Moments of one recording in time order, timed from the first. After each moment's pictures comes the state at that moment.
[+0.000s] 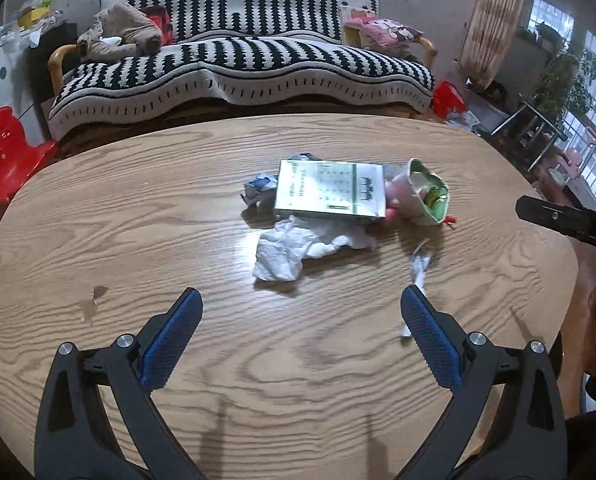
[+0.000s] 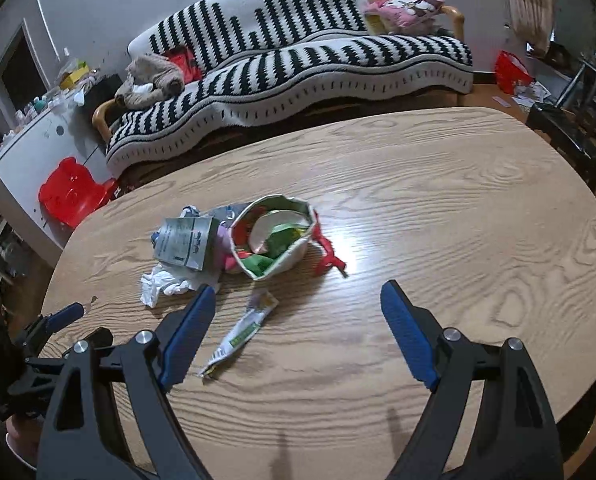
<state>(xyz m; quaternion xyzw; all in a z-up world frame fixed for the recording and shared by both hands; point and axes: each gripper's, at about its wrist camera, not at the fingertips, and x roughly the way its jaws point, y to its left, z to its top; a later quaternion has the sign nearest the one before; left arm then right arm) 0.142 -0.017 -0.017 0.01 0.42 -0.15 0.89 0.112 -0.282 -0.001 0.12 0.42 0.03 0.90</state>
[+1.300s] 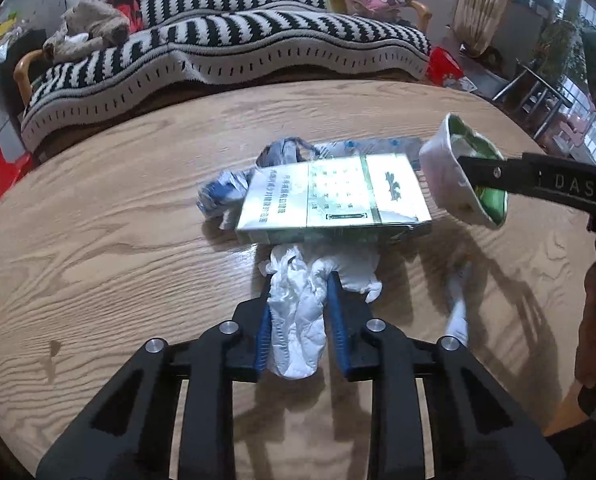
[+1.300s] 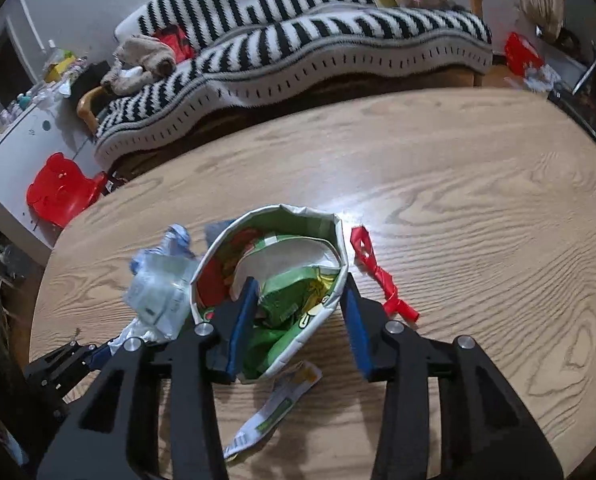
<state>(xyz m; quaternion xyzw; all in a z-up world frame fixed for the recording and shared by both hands) 0.193 -0.050 -0.053 0.05 0.45 -0.17 0.87 0.198 -0.253 -0.037 0.13 0.44 0.03 0.89</state>
